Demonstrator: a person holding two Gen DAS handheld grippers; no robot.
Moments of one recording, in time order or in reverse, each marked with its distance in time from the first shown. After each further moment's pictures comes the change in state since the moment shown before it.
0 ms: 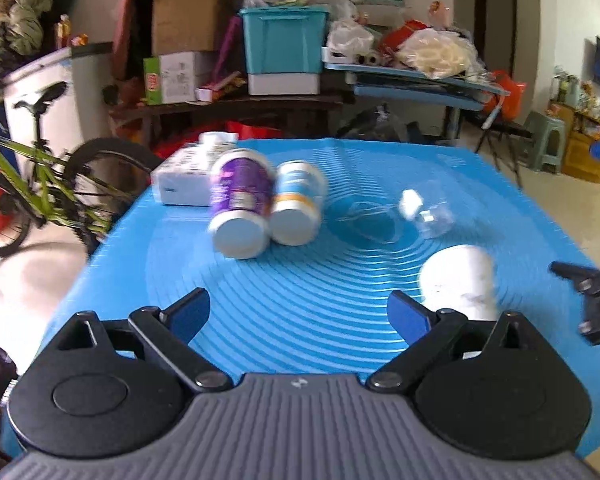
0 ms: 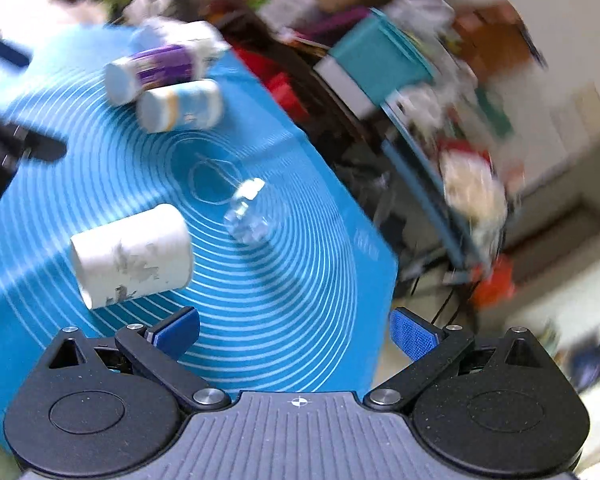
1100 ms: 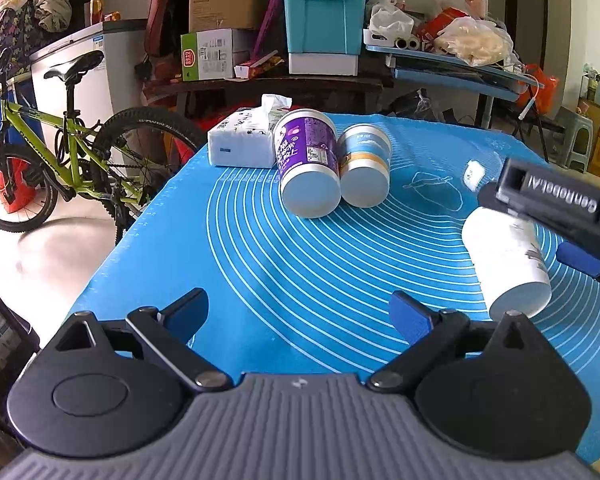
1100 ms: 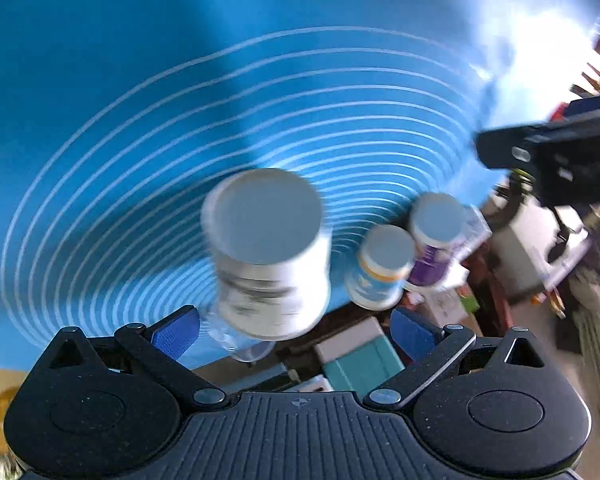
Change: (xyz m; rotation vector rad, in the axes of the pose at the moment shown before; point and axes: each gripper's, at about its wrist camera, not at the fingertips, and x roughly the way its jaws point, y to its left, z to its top) left arm 0.010 0.045 -0.028 -0.043 0.047 0.052; right arm 0.062 0.165 -0.014 -1.758 -0.166 -0.280
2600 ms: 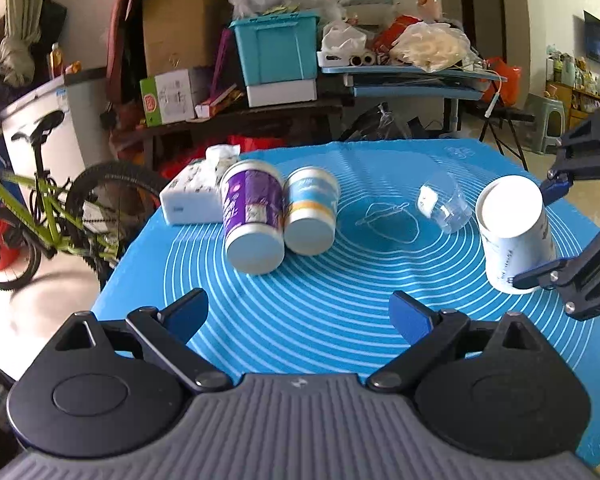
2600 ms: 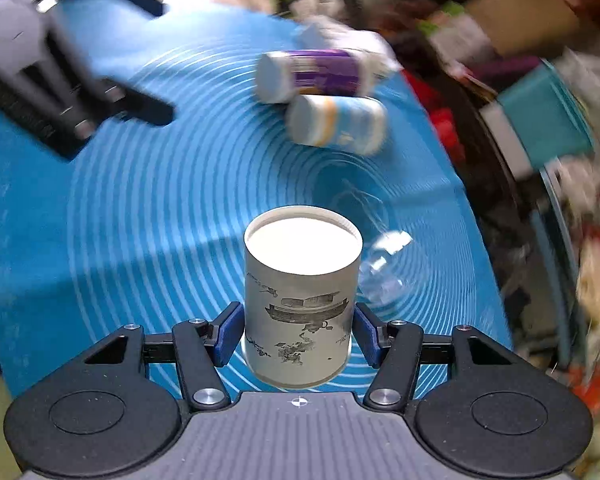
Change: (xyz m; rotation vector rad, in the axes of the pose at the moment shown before) left arm -0.003 -0.045 0.029 0.141 -0.079 -0.039; right arm 0.013 -0.009 -0.157 1.609 -0.277 0.520
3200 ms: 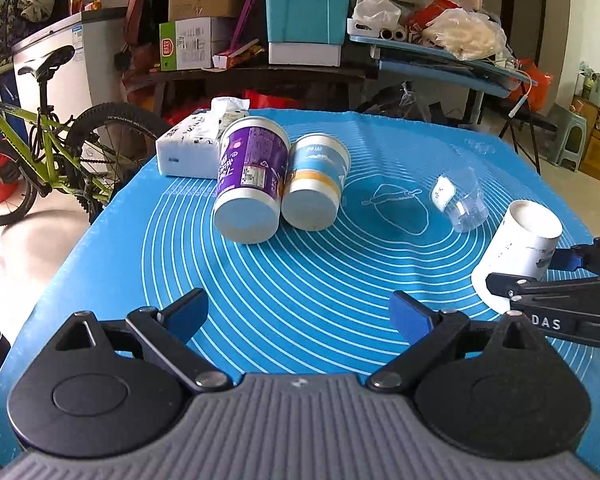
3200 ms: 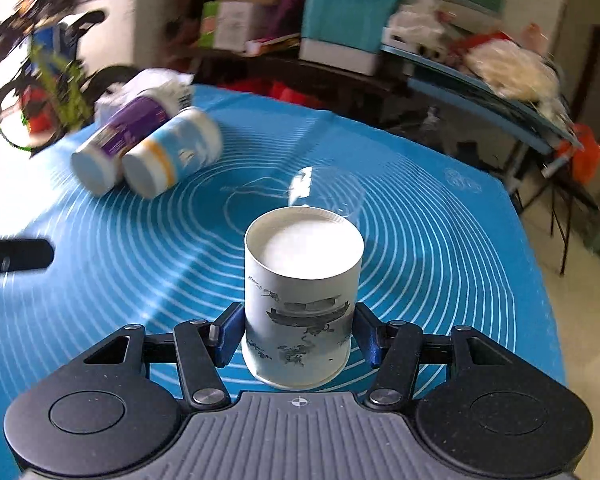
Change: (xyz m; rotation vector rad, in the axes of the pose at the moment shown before) left arm 0.027 -0.001 0.002 -0.160 0.125 0.002; right arm 0.043 -0.014 -0.053 0.801 -0.143 -0.115
